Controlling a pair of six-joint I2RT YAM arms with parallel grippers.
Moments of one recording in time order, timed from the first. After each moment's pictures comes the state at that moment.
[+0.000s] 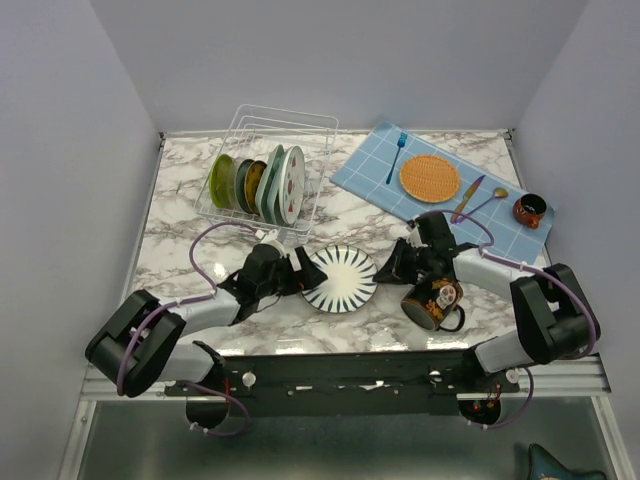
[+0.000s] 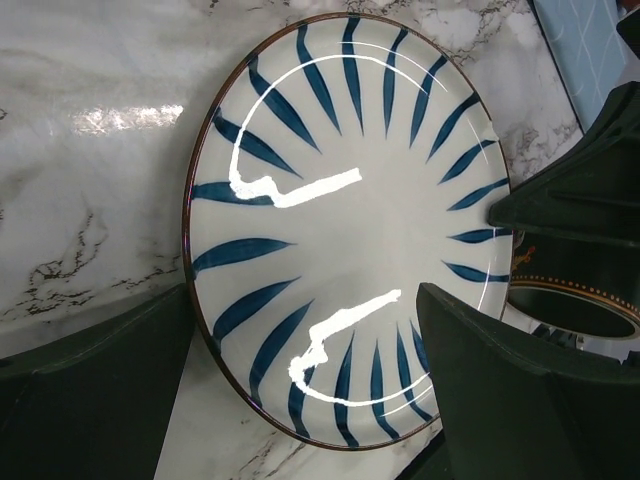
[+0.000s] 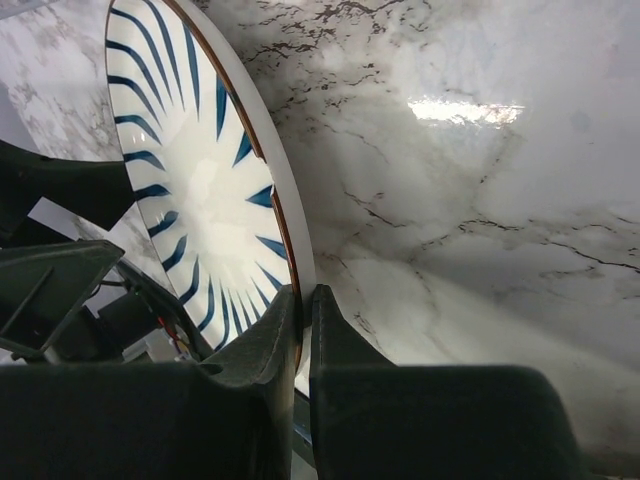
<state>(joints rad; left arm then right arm) -0.63 1.29 0.35 0.39 0.16 -0.86 0.38 1.45 0.64 -0.14 -0.52 0.76</state>
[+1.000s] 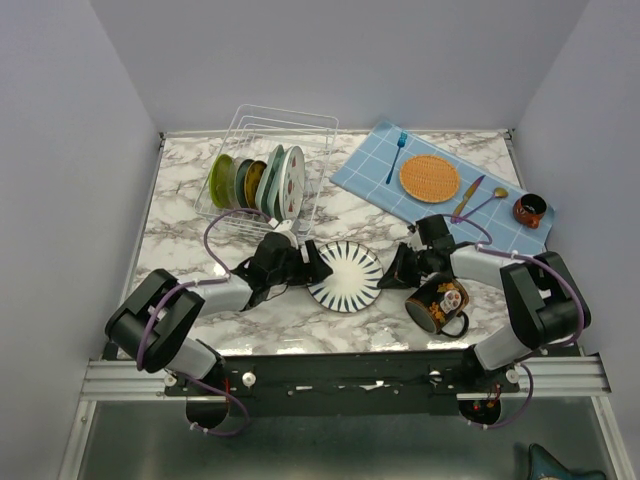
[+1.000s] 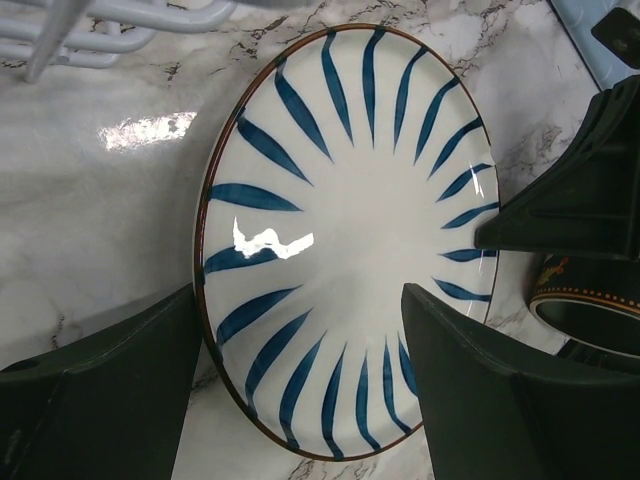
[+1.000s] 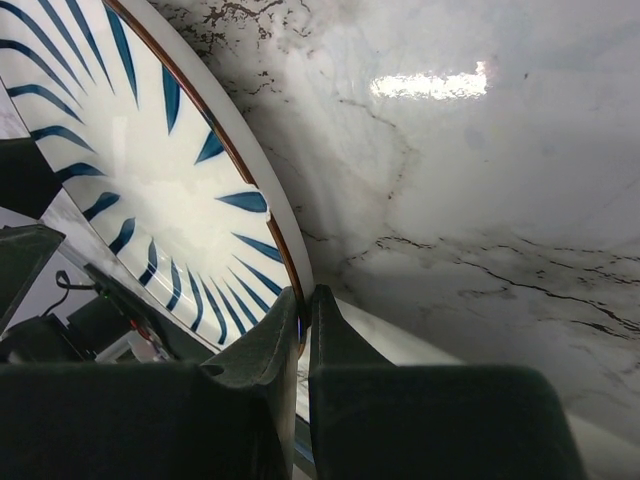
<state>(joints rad) -0.64 1.45 0.47 0.42 0.19 -0.76 0.34 1.55 0.64 -0.15 -0.52 0.71</state>
